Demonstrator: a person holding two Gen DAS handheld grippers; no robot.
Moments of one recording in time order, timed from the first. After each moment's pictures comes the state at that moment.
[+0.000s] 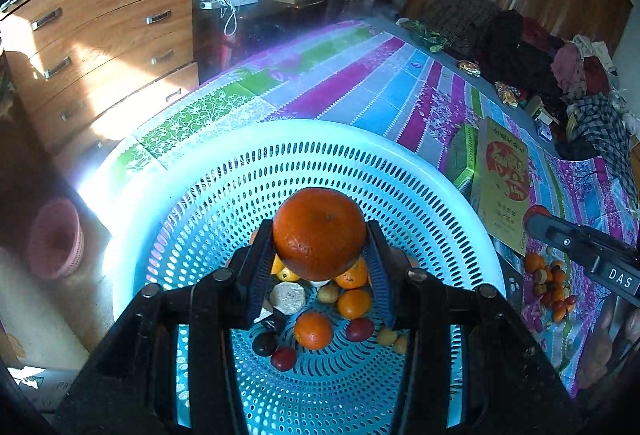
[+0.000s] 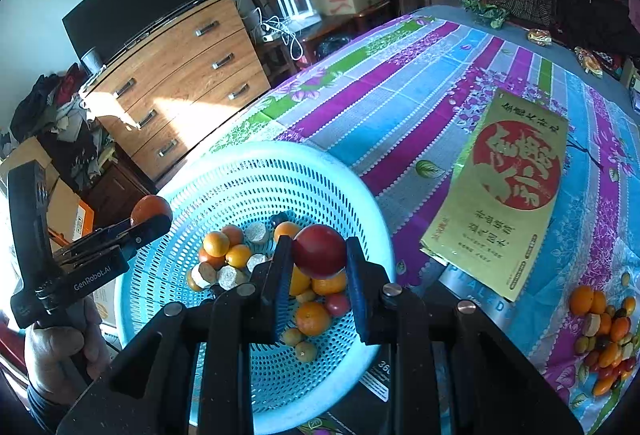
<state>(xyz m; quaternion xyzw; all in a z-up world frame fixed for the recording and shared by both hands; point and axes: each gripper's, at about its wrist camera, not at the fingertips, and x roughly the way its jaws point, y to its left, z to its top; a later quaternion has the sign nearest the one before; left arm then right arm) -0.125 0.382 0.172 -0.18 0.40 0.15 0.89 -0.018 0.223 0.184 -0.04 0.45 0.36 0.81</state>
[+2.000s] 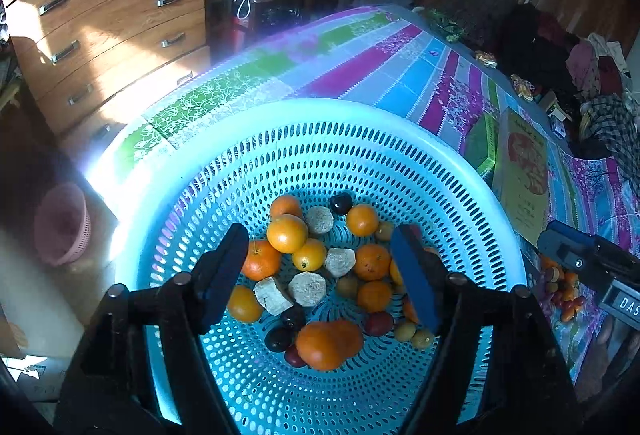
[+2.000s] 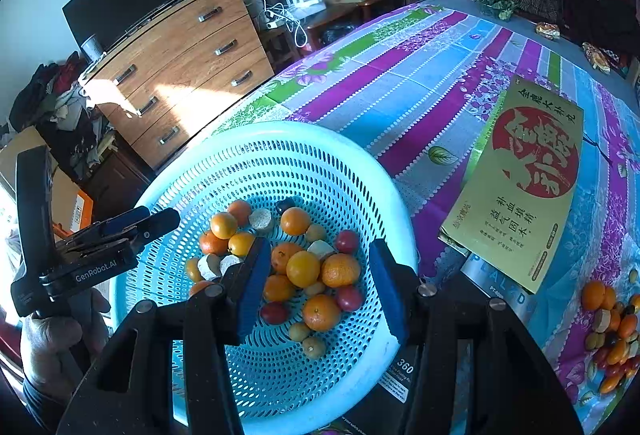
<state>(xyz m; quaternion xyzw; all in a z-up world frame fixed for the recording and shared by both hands) -0.126 0.396 0.160 -0.19 0.42 0.16 0.87 -0.027 0.235 0.169 -0.05 0.46 0.37 0.81</state>
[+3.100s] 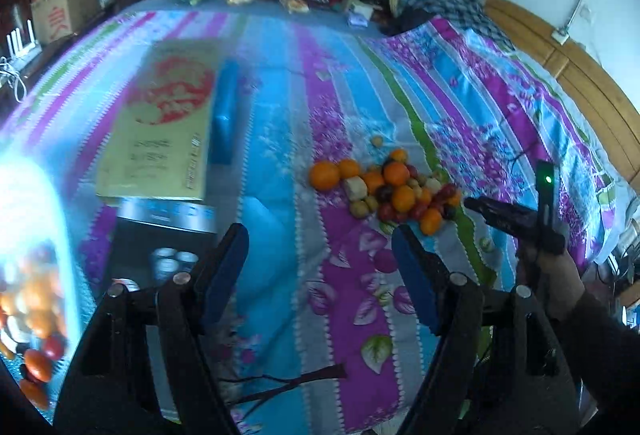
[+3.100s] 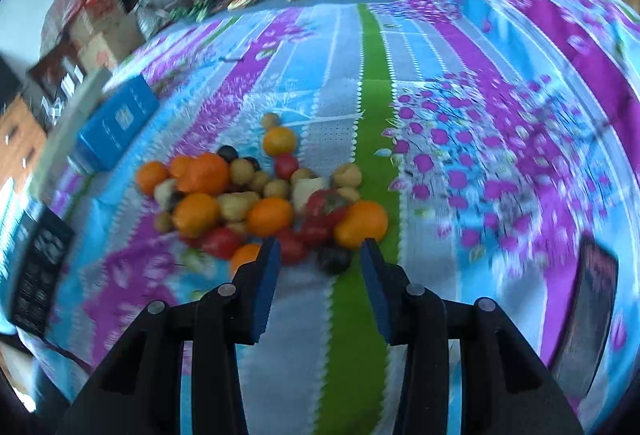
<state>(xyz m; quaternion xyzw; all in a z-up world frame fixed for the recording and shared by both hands) -0.037 0.079 0.155 -0.06 0.44 -0.16 0.88 -0.002 -0.275 0.047 0.04 0.46 0.04 0.89</state>
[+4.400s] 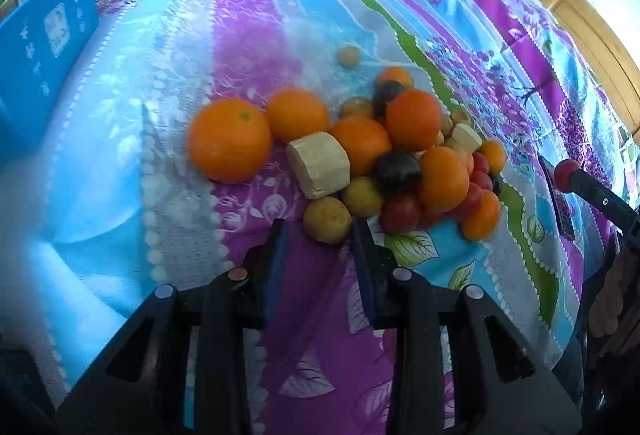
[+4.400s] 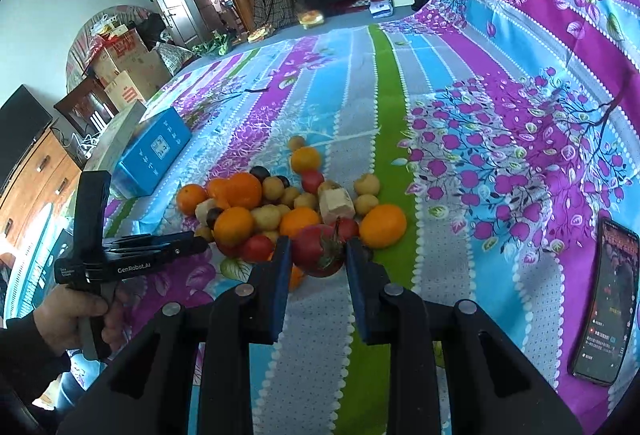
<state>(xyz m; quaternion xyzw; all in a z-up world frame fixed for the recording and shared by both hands) 0.061 -0.002 0.012 -0.03 0.51 -0.26 0.82 -0.037 -0.285 0.063 0.12 0.40 0.07 0.91</state>
